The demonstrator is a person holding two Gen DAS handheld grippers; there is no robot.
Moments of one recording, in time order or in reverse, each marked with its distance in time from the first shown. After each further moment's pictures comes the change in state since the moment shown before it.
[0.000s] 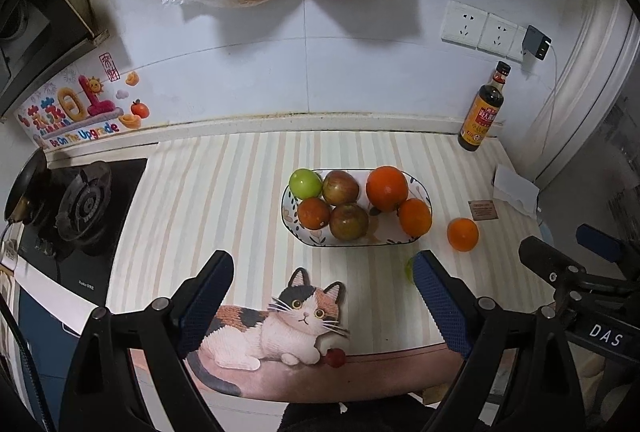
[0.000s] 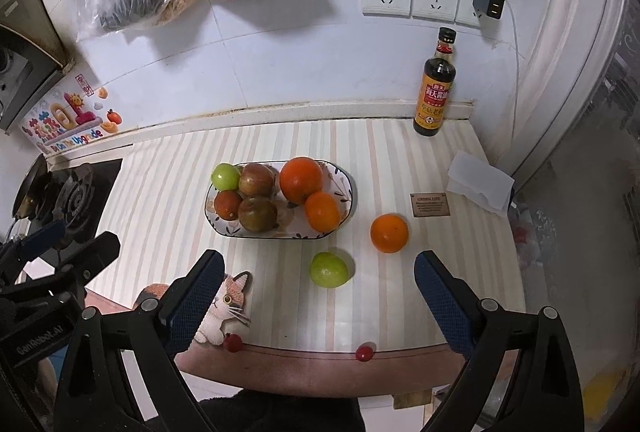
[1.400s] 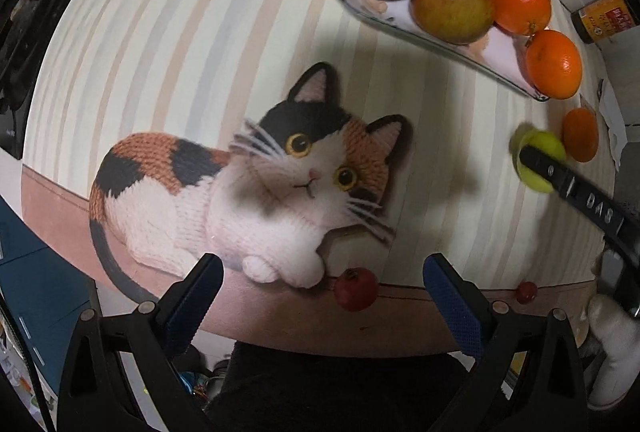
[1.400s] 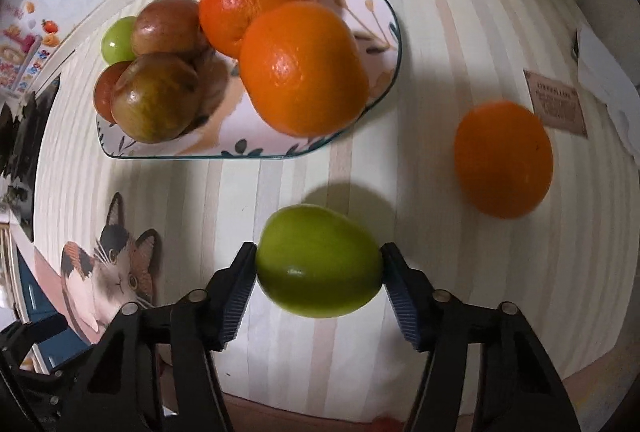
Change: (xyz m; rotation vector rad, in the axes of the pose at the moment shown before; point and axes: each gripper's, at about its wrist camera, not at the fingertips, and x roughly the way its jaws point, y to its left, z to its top) left arm 0.206 0.024 -0.107 -0.227 0.661 0.005; right arm 0.293 -0.022 -0.052 -0.026 0.432 0.116
